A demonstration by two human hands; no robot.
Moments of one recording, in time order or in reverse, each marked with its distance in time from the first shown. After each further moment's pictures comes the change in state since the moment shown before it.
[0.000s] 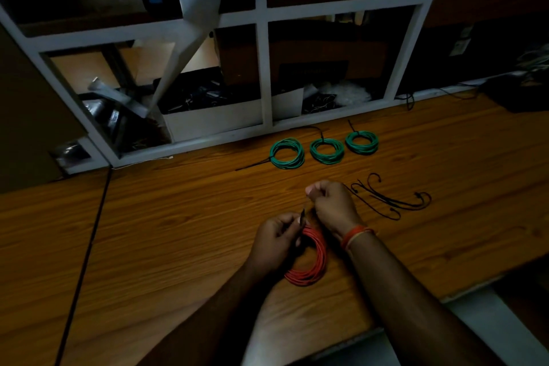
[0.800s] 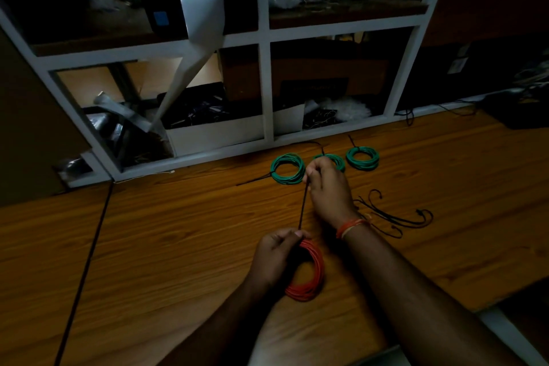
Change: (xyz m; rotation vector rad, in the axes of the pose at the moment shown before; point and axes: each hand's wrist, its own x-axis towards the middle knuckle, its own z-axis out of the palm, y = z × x) left_hand -0.004 0.023 0.004 -0.114 0.053 -0.060; right_hand 0.032 -0.036 -0.007 -0.159 0.143 -0.412
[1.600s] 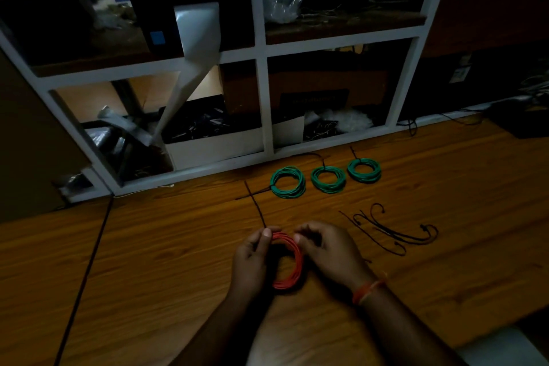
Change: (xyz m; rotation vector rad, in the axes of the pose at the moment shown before) left_hand 0.007 0.016 -0.017 -0.055 0.252 0.064; right_hand -0.059 0.027 -0.007 0.026 -0.351 0.082
